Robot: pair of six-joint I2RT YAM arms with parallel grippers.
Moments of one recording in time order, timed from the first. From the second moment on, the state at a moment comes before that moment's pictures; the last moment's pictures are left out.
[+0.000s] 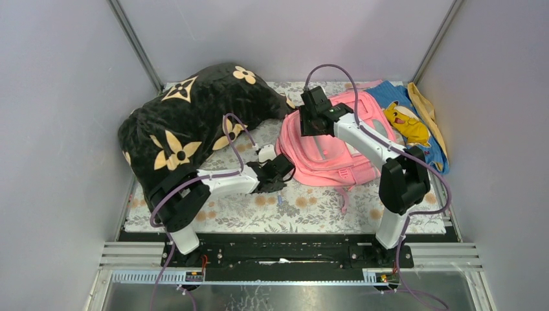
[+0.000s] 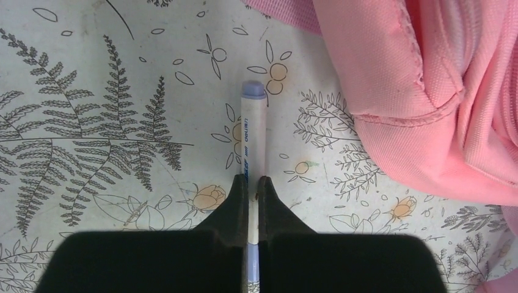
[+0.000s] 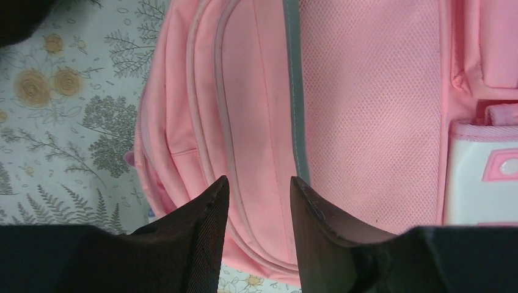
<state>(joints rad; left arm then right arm) -0.89 1.73 0.97 -0.34 -0.34 -1.06 0.55 1.80 1.54 -0.64 0.19 0.36</state>
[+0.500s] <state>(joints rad) -0.80 1.54 0.88 -0.35 -0.24 -1.05 0.62 1.96 1.57 -0.64 0.29 0.31</state>
